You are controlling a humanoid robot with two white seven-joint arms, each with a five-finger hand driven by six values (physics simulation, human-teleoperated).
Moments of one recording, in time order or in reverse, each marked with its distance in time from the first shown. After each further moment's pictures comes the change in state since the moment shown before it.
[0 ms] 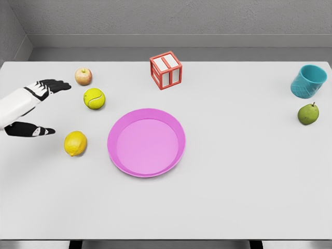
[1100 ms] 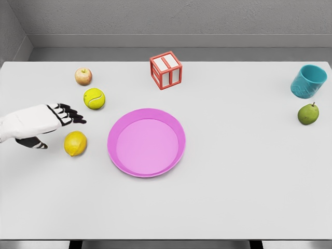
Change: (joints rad) left arm -0.184 0.066 -0.183 -0.003 -0.317 -0.001 -0.268; right arm 0.000 0.000 -0.004 0.000 -0.003 0.002 0.000
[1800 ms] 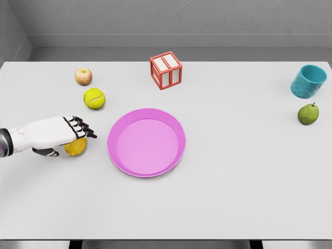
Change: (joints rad) left arm -0.009 -0.057 -0.072 -0.015 -0.157 0.000 -0.001; right arm 0.000 0.000 0.000 0.000 0.000 0.000 0.000
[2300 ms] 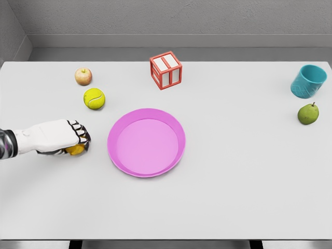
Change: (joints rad) left arm -0.018 0.001 -0.028 -0.021 -0.032 0.000 -0.024; right arm 0.000 0.000 0.000 0.000 0.000 0.000 0.000
